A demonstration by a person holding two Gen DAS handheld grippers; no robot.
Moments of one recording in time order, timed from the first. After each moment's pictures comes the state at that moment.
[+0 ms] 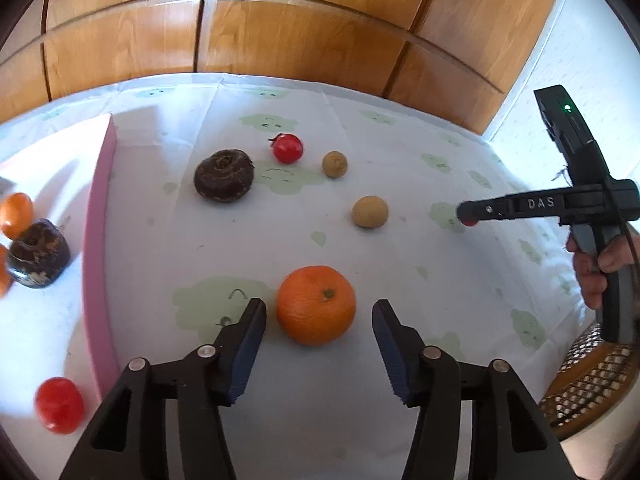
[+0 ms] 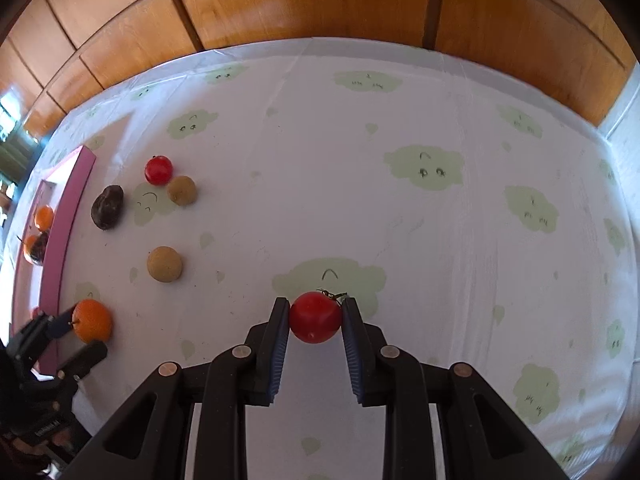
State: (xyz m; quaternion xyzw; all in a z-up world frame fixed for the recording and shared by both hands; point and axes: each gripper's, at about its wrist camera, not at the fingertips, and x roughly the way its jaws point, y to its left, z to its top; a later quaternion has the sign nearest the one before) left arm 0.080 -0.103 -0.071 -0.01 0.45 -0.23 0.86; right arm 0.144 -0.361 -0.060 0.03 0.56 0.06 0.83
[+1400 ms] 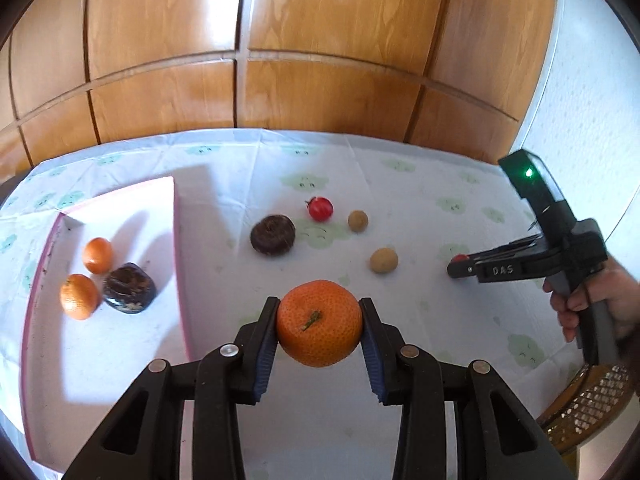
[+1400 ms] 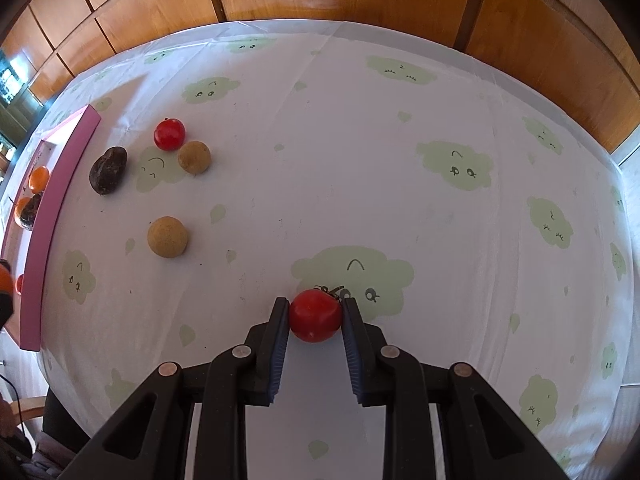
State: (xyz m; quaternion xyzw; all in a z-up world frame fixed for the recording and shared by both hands) left arm 0.051 -0.088 -0.009 0.01 0.39 -0.17 0.91; right arm 0.153 -0.337 -0.078 -0.02 0.58 0.07 0.81
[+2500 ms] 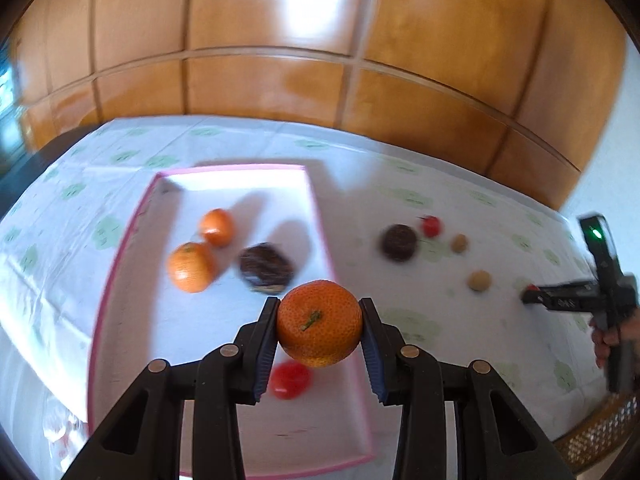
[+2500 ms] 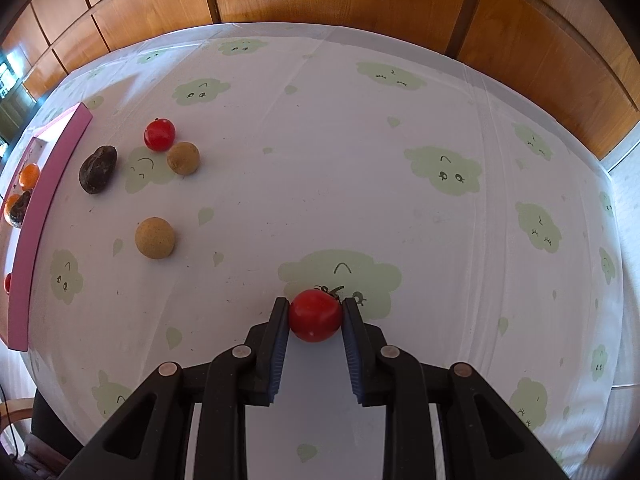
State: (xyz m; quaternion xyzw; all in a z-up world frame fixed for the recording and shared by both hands) left arm 0.056 0.018 -0.011 -0.05 0.39 -0.05 0.92; right arm 0.147 -0.324 -0.078 -0.03 0.57 0.05 0.82
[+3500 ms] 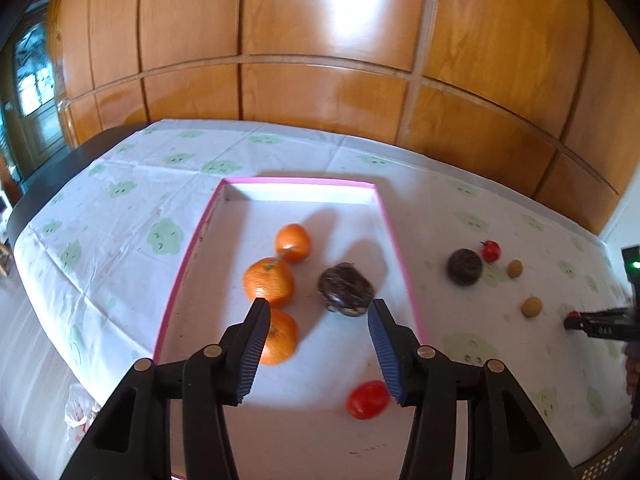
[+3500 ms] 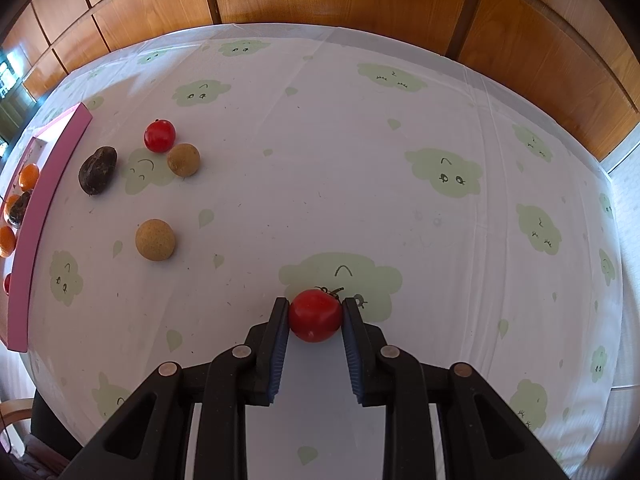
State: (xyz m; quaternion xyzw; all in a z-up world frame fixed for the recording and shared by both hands) left arm 0.057 0.042 -0.006 -0.04 0.38 0.02 0.93; right arm 0.148 -0.323 -0.077 -0.04 0.57 0.05 0.82
